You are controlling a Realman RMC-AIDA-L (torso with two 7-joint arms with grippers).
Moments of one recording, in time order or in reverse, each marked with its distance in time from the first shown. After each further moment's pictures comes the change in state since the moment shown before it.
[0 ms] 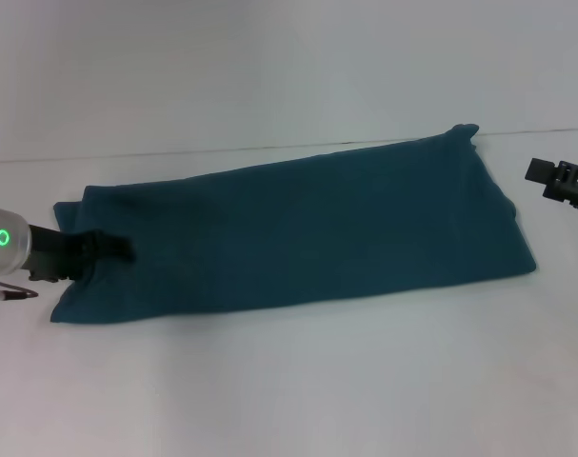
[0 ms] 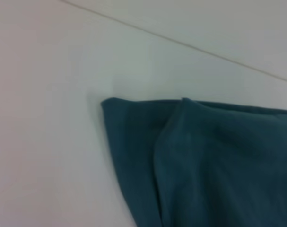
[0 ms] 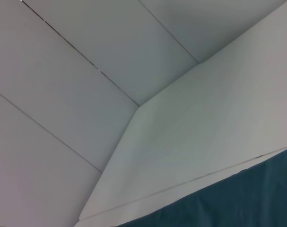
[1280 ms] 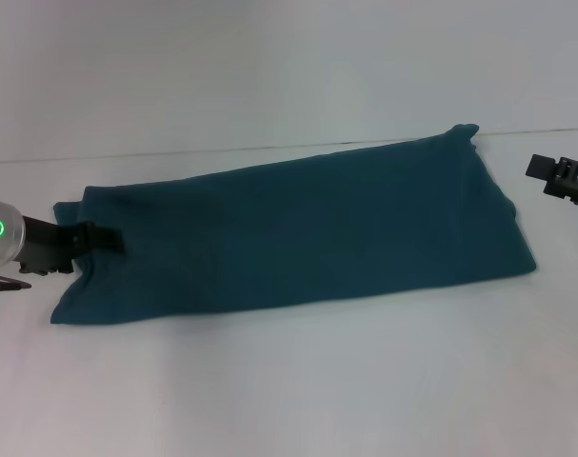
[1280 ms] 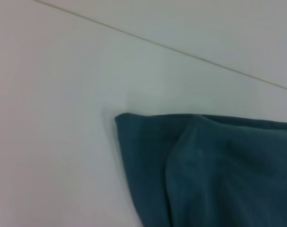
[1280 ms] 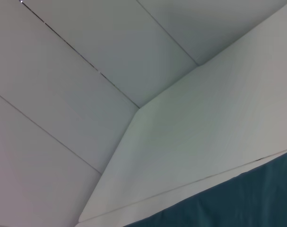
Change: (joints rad) left arm -0.012 -0.001 0.000 0.019 0.053 -0.007 -0.062; right arm 0.005 0.000 0.004 0.000 -0.001 0.004 0.000
